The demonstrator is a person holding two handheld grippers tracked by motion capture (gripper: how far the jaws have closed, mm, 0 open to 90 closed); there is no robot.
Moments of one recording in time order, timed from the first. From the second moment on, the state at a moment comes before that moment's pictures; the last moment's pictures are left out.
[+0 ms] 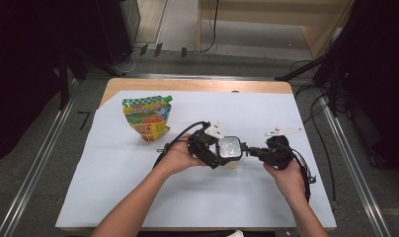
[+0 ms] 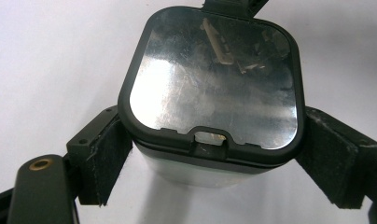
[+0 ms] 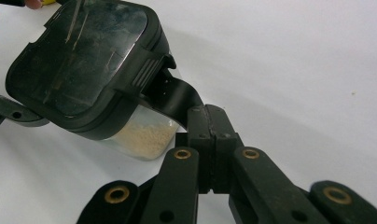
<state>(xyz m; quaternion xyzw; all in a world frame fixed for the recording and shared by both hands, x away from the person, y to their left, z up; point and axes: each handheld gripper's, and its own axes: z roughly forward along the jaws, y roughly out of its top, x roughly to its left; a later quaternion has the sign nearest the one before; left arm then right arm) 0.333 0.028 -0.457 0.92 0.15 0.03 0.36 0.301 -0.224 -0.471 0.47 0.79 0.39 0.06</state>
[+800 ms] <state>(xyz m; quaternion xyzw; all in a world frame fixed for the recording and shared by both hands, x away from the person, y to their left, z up) 0.332 0.025 -0.448 0.92 0.14 0.03 0.36 0.301 -0.224 -0.471 0.47 0.79 0.39 0.06</state>
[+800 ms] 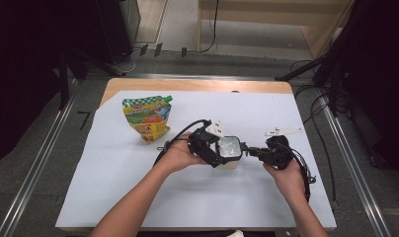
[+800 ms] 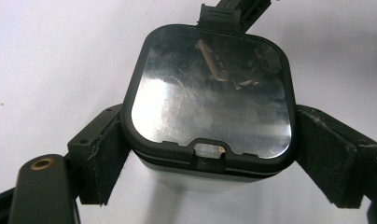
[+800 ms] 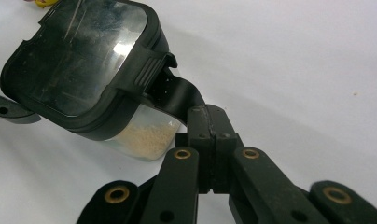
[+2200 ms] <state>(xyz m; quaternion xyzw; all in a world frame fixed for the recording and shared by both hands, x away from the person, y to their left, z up) 0.330 0.011 -0.405 0.91 0.15 0.01 0.38 0.302 -0.224 -0.471 0.47 0.79 0.39 0.05</state>
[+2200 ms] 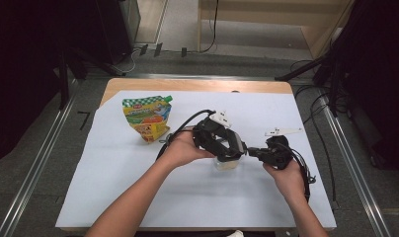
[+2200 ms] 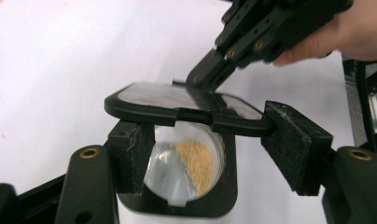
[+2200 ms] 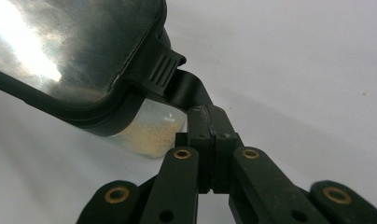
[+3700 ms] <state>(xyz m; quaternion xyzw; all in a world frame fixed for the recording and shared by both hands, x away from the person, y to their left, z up) 0.335 -0.020 -0.390 0.91 0.12 -0.04 0.39 0.306 -0.221 -0.474 0.47 0.78 0.41 0.05</state>
